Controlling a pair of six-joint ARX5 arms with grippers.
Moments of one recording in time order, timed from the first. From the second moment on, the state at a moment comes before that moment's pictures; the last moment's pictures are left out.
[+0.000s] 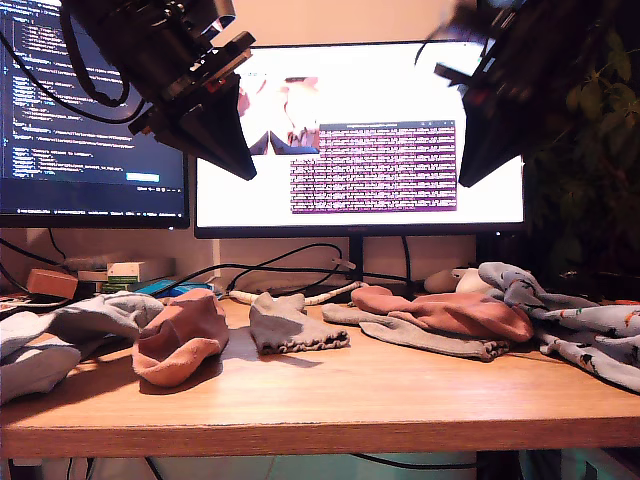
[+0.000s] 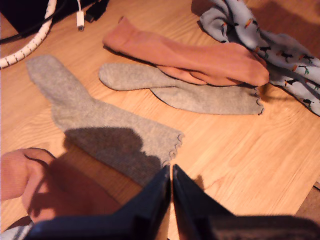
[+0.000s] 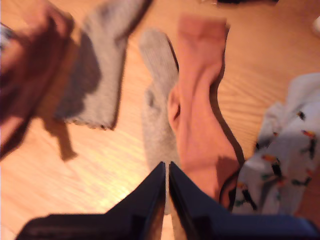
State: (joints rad) left arm -0.46 1.60 1.32 -0.54 0.32 0.12; right arm 0.31 1.66 1.43 -0.76 -0.20 -0.13
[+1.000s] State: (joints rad) left arm -0.44 1.27 1.00 -0.45 0.42 0.13; right arm 0.23 2.16 1.87 -1.03 -0.14 -0.29
